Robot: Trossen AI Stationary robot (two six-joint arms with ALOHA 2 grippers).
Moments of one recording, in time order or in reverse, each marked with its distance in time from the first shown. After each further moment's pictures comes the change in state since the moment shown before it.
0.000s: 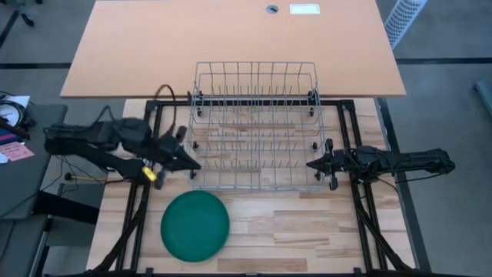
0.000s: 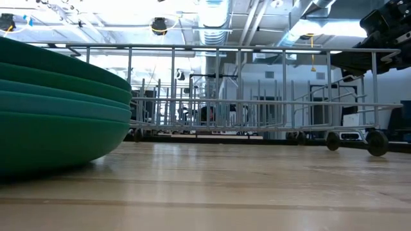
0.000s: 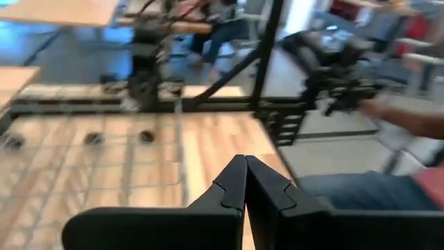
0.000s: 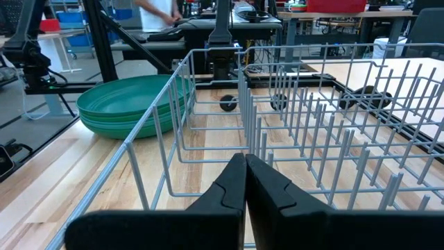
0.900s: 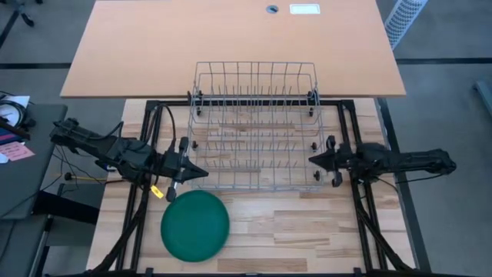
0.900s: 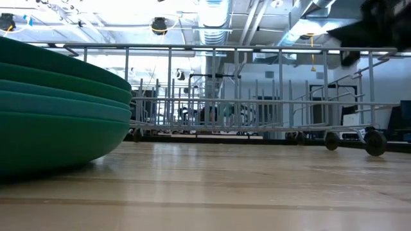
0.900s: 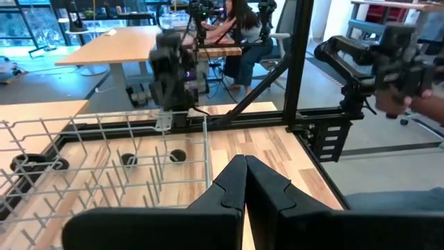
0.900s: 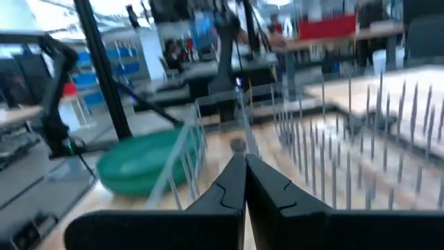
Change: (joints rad) left arm -0.196 -0.002 -0.174 0.267 -0.315 0.081; right arm -0.019 0.010 0.083 0.143 -0.010 0.121
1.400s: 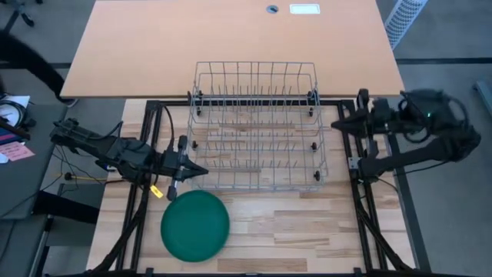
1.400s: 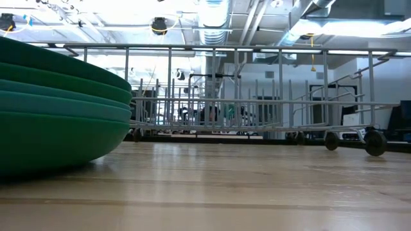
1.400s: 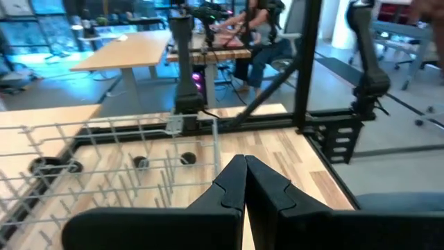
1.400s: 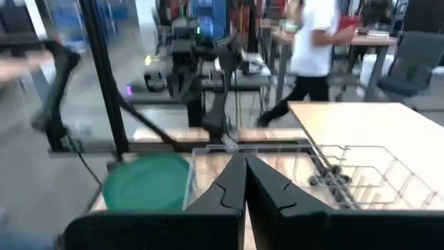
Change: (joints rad) left arm 0.000 -0.005 0.000 0.014 -0.053 0.025; right arm 0.002 0.701 1.342 -0.899 0.008 -0.184
